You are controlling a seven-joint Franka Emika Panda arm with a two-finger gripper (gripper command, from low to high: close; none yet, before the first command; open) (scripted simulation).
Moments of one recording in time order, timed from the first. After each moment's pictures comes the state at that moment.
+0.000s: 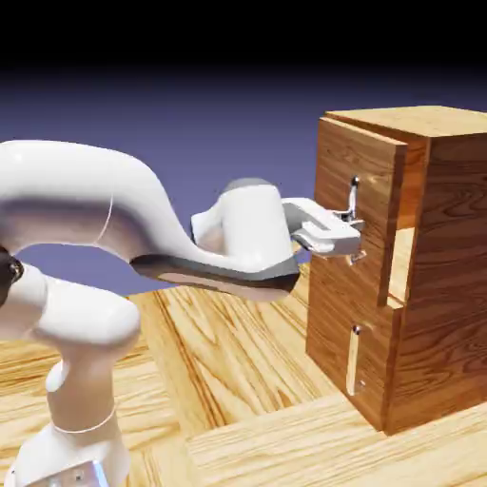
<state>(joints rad) 0.66 -0.83 -0.82 -2.63 -2.90 2.63 0.00</state>
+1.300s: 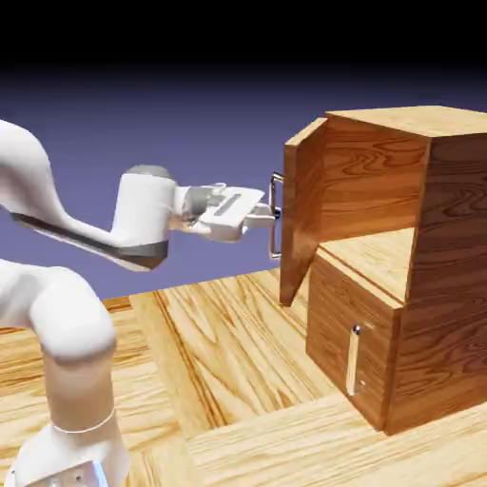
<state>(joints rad) 0.19 -0.97 0.27 -2.95 -1.59 2.11 -0.30</state>
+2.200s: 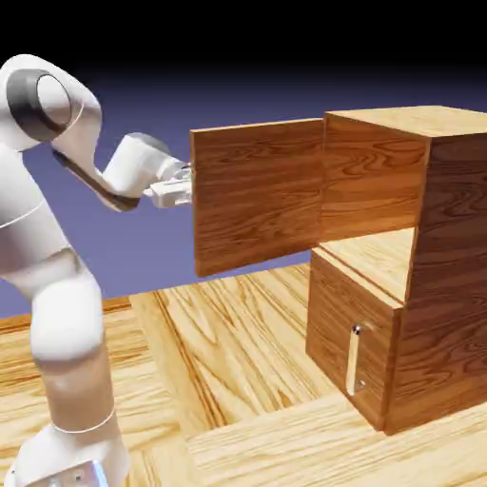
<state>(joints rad) -0.14 -0.20 1.11 -2.24 -0.92 0.99 -0.09</state>
